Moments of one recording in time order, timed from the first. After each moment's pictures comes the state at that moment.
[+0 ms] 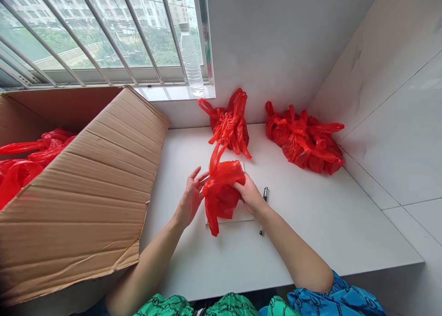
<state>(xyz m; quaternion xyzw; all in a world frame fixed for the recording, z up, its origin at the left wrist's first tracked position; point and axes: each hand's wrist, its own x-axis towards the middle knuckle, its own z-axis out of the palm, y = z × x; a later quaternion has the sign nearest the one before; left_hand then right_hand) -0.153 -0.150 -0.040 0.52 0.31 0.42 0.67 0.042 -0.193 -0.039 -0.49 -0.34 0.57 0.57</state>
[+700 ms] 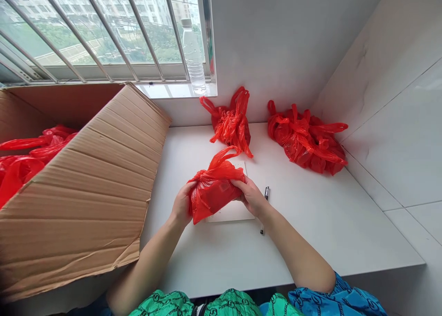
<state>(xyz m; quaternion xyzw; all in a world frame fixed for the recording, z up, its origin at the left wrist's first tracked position) -0.153 -0.149 -0.033 0.28 0.35 0.45 0.77 0.046 -0.201 -0.032 -0.43 -0.31 0.65 0.55</state>
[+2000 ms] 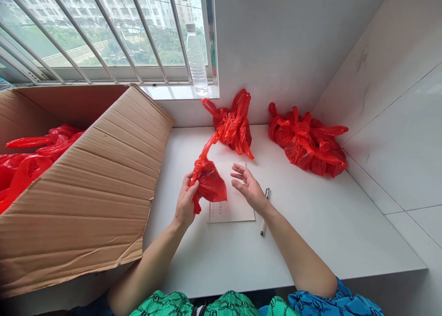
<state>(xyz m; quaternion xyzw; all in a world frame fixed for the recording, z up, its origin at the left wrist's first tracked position) -0.150 -0.161 -0.031 0.43 0.30 0.53 0.66 0.055 -0.201 -0.031 -0.49 -0.50 0.48 0.53</state>
